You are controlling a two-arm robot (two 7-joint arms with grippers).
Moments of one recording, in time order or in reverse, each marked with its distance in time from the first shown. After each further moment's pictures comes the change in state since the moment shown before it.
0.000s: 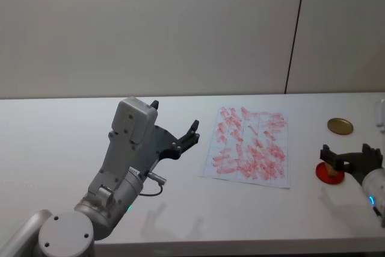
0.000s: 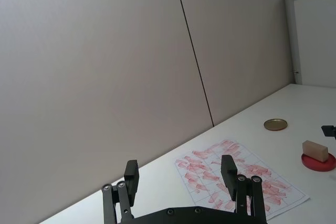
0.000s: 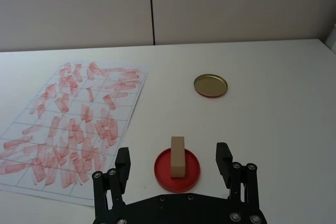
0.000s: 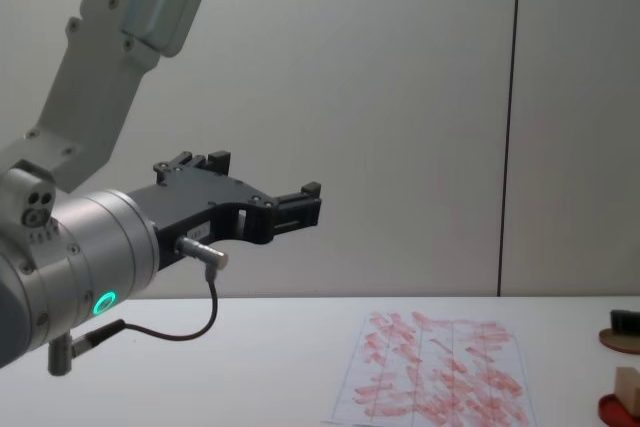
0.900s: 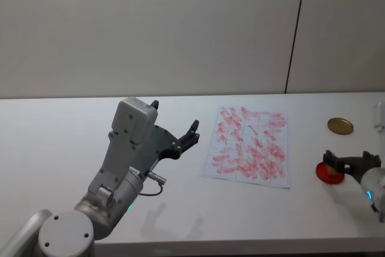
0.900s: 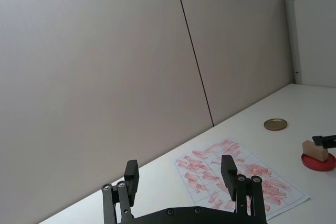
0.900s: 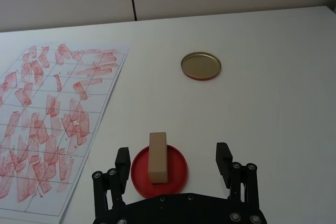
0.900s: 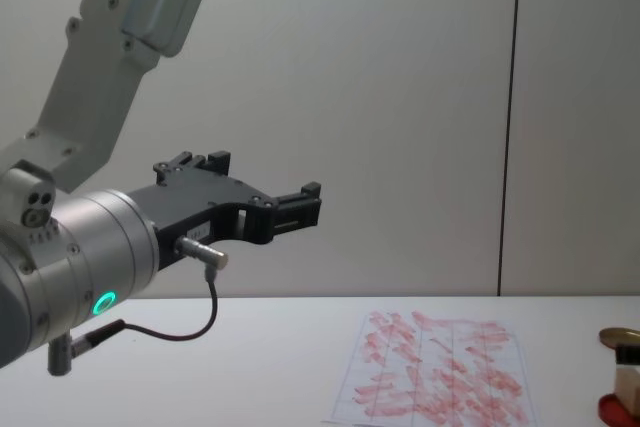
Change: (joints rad) left arm 0.000 0.000 0.000 0.000 0.000 0.000 0.000; right arm 0.153 -0.029 0.023 0.295 -0.003 -0.037 0.044
